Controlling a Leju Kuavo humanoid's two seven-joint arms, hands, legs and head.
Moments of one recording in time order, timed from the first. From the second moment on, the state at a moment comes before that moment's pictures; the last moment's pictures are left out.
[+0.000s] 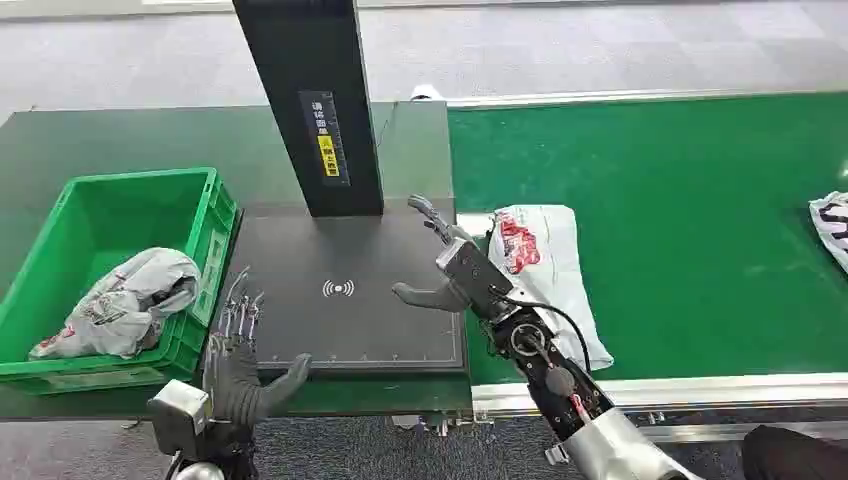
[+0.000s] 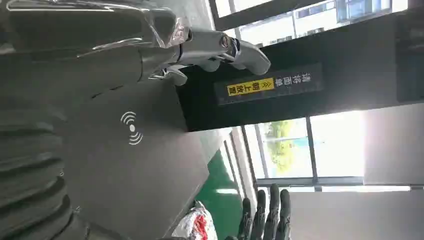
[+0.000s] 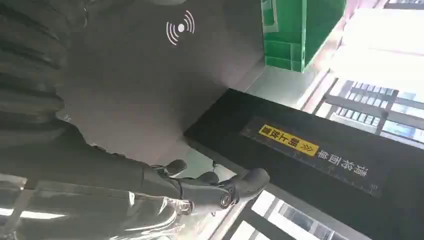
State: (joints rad) left arm 0.05 -0.08 -0.17 -1.49 -0.15 0.01 -0.45; right arm -0.53 0.05 0.57 -0.93 0.09 0.10 -0.38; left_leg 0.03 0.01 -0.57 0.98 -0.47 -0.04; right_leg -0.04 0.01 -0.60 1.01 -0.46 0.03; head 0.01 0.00
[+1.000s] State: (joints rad) left arm 0.08 -0.08 -0.15 -1.52 -0.16 0.01 -0.44; right arm -0.61 -0.02 0.36 -0.90 0.65 -0.33 -0.19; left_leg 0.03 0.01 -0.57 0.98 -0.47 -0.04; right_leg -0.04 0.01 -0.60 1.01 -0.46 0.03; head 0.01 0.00
